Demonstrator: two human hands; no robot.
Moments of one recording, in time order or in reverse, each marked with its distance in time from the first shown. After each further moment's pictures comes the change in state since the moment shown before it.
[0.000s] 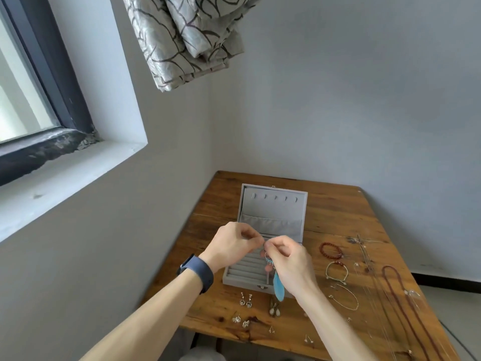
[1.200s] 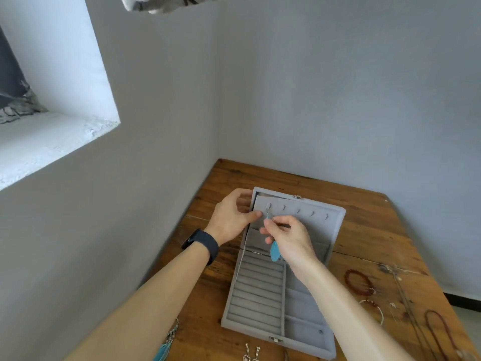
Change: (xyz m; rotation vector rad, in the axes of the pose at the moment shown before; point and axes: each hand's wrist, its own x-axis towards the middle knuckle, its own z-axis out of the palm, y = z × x) left_hand 0.152 -0.089 -0.014 -0.254 0.173 -0.022; right_hand 0.159 0.016 0.053 0.112 -0.017 0.231
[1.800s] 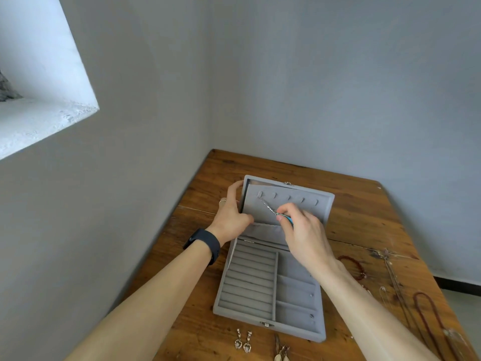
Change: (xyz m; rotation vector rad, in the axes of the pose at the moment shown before) left_hand -0.012 -0.003 0.028 -0.073 -0.070 -0.164; right_hand -0.002 0.021 -0.049 -0.797 0.116 -0.679
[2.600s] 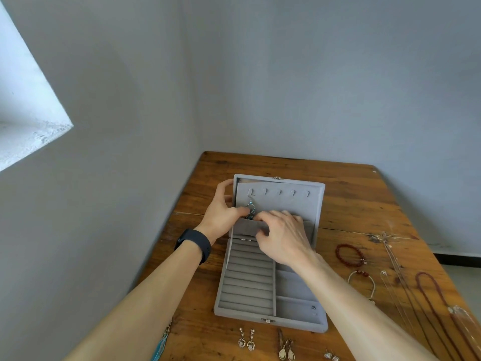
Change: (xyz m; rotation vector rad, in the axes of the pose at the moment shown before) left_hand 0.005 0.003 -0.006 -0.047 -0.002 0.030; right_hand -0.001 -0.011 0.029 -0.094 -0.240 0.139
